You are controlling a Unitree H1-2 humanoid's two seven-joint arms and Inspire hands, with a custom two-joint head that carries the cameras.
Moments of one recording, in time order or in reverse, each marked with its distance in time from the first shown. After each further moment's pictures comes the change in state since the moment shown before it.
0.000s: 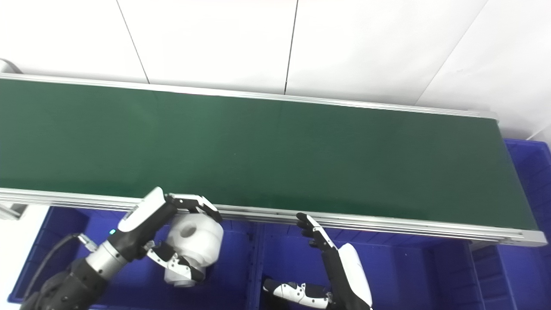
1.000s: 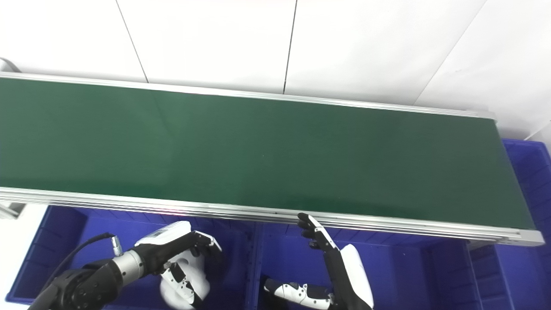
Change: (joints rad) left arm -0.067 0.040 -0.130 -0.046 0.212 0.500 -0.349; right arm 0.012 0.002 -0.006 -0.021 0.017 0.005 0.015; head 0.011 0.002
